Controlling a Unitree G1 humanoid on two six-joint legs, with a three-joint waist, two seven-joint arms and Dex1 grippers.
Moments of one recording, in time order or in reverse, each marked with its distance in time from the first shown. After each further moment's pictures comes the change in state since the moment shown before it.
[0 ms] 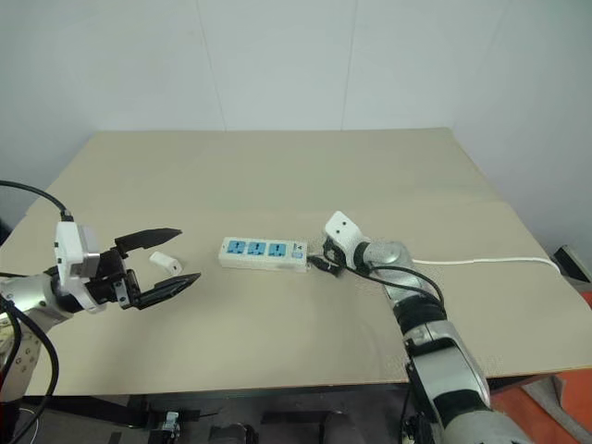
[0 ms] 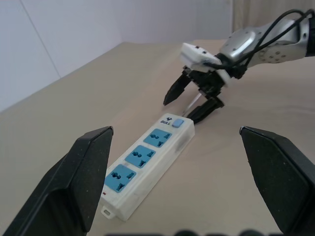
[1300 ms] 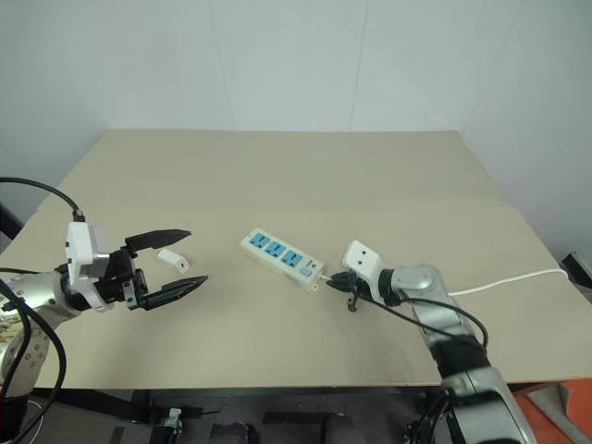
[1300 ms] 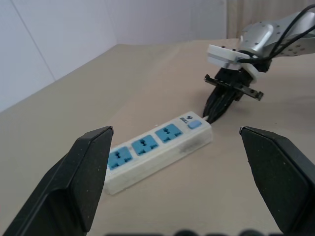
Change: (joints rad) left arm -0.039 -0.006 -0.047 0.017 0.010 -0.015 -0.023; right arm 0.282 -0.130 -0.015 -0.408 0.075 0.179 0.141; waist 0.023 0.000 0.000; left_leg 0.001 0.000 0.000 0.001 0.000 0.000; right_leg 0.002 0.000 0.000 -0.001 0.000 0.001
